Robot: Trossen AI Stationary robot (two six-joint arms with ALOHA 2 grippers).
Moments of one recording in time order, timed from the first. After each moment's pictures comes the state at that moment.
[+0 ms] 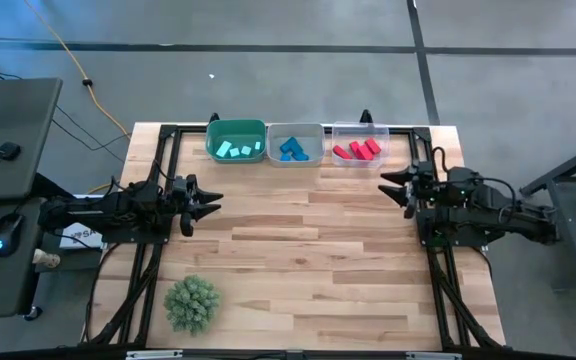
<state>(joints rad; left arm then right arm) 0.16 0.05 0.06 -0.12 -0.05 -0.36 -0.20 0.15 0.33 -0.29 0.07 0.34</state>
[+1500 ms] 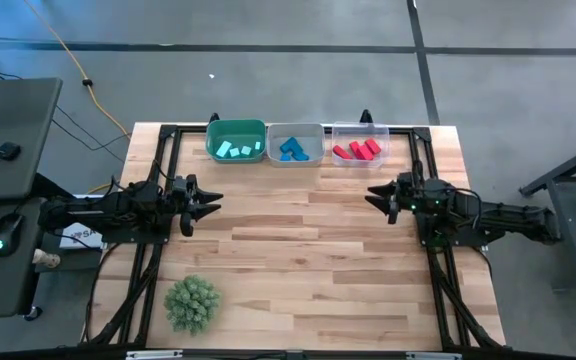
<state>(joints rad) 0.16 0.05 0.06 -0.12 -0.05 -0.36 -0.20 0.18 0.05 -0.07 0.07 0.54</state>
